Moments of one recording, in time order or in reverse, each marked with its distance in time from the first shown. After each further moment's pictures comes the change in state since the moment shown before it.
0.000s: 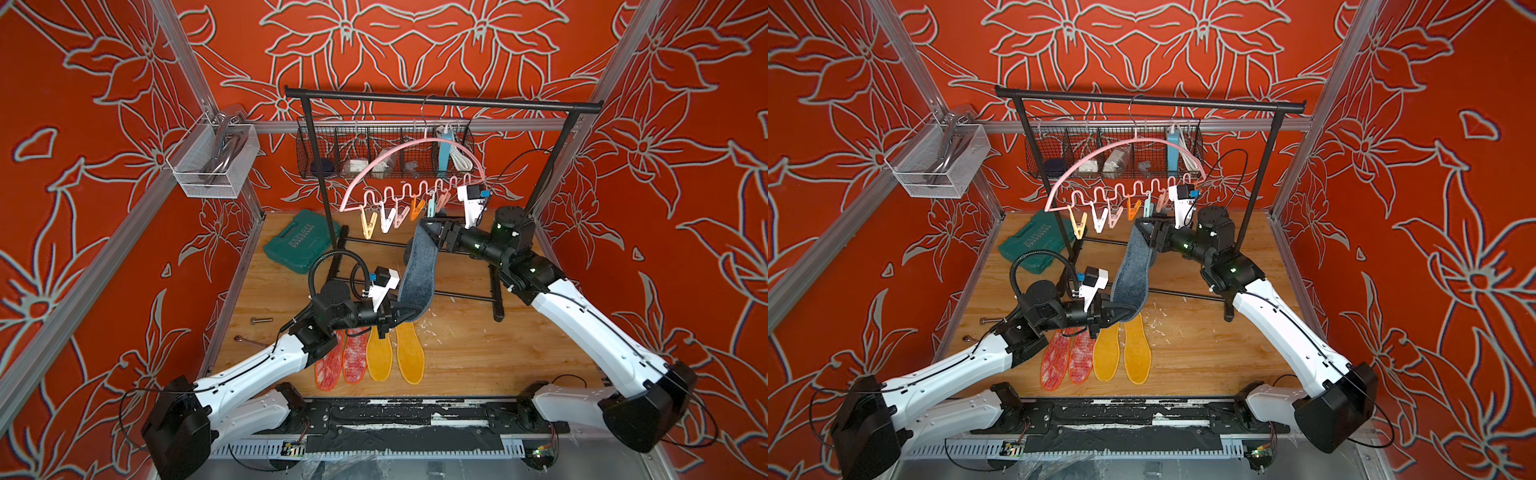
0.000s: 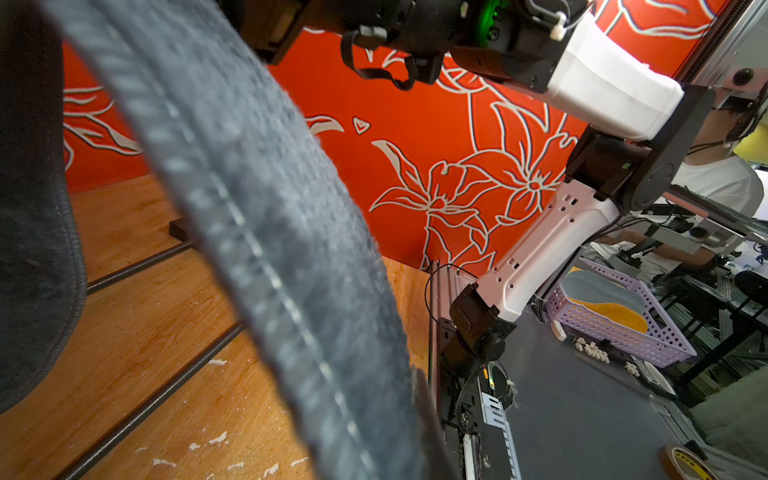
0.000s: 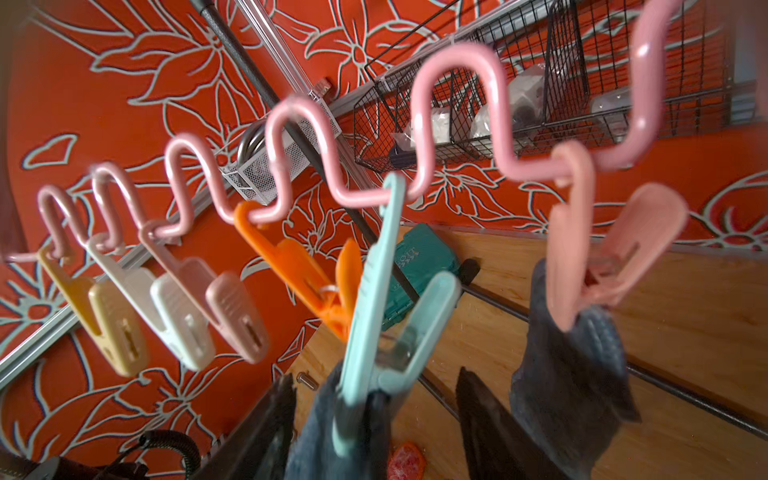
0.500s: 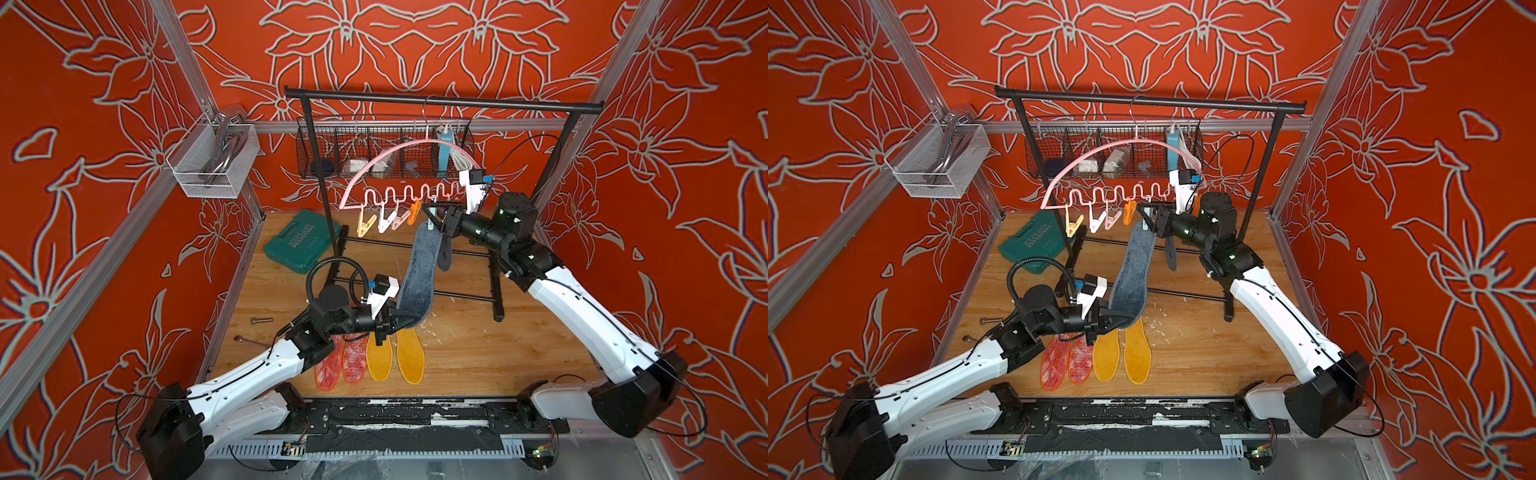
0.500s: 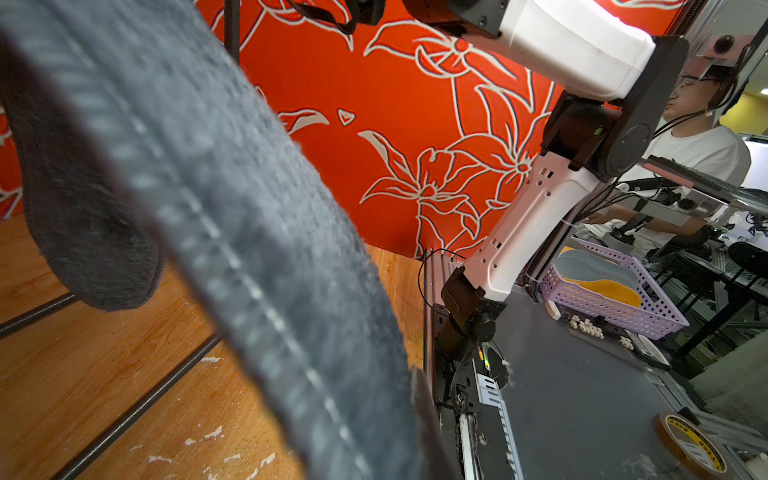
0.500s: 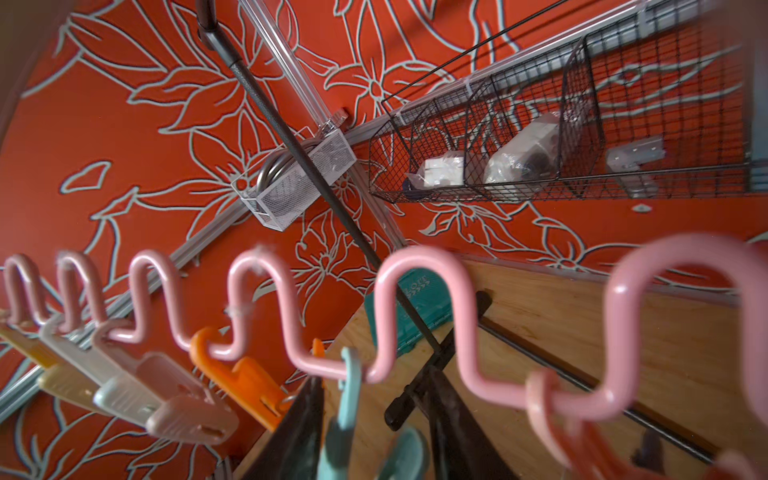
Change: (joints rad) left arm -0.018 -0.061 -0.029 -0.042 0.007 0.060; right arm -0.037 0.080 0.105 0.028 -0.063 0.013
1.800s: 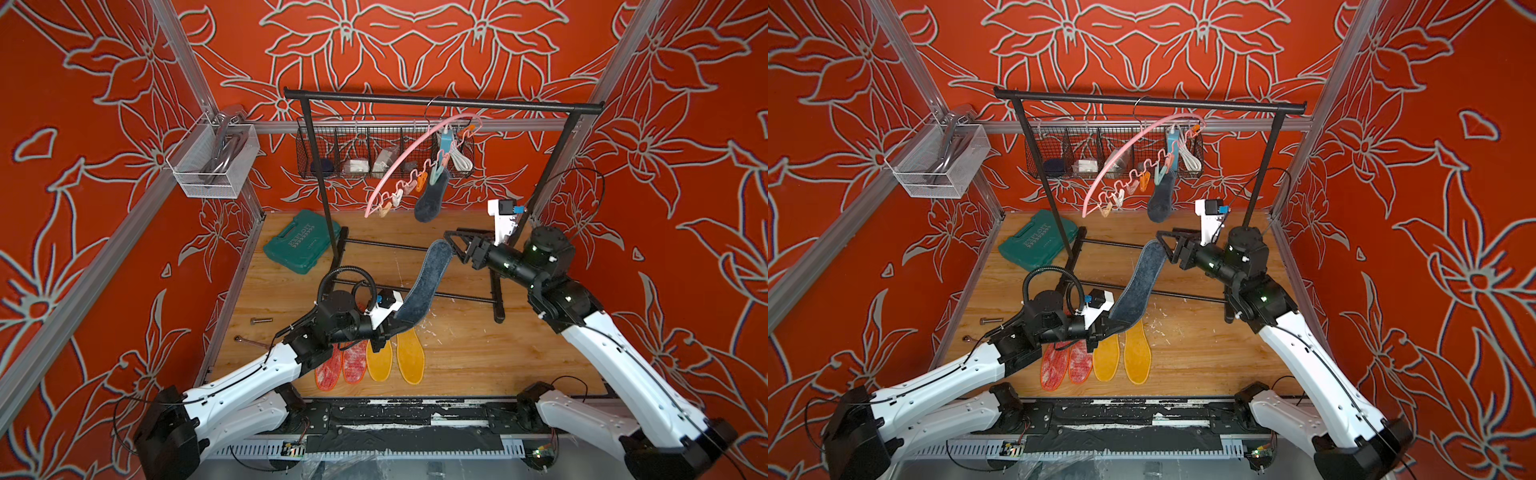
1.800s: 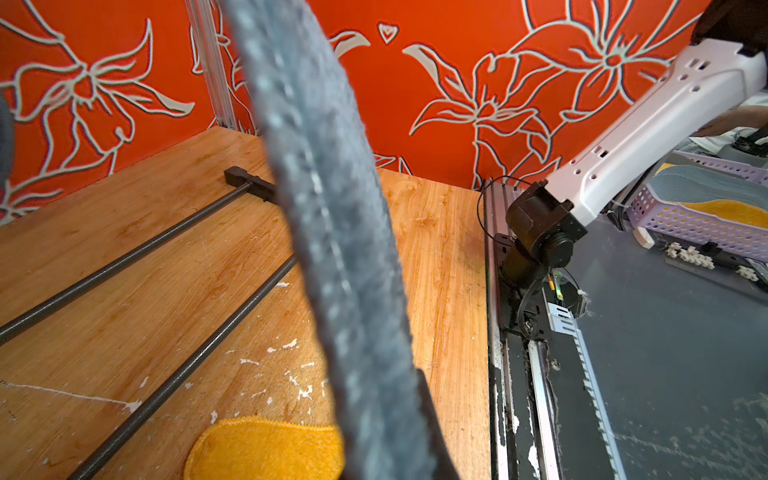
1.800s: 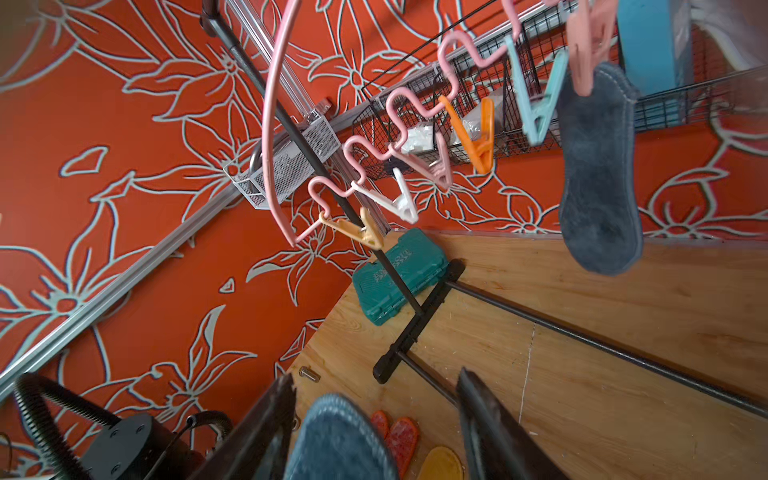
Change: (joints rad) left arm -0.023 -0.017 -0.023 -0.226 -0.153 0.253; right arm -0.021 -0.390 -0.319 -0.109 0.052 -0.002
